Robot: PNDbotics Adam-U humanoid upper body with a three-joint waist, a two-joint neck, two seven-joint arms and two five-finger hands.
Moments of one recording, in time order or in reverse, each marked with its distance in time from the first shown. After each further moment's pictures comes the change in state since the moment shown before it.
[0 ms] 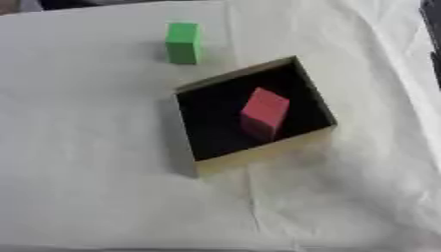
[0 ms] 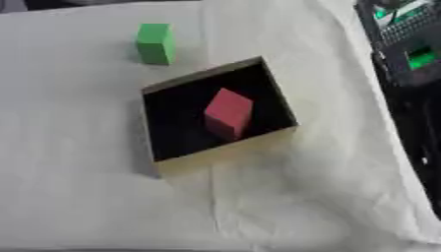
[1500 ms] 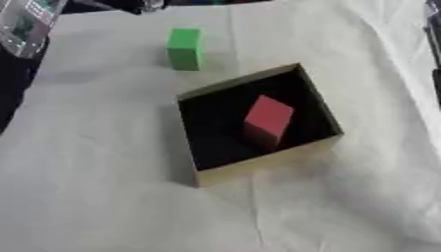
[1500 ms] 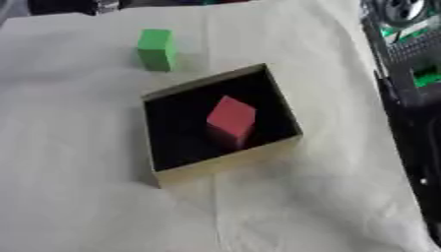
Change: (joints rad) left arm -0.610 -0.030 -0.311 0.718 -0.385 -0.069 -0.946; right arm -0.007 0.054 -0.017 0.002 0.018 0.000 -0.009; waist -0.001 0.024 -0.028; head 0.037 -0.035
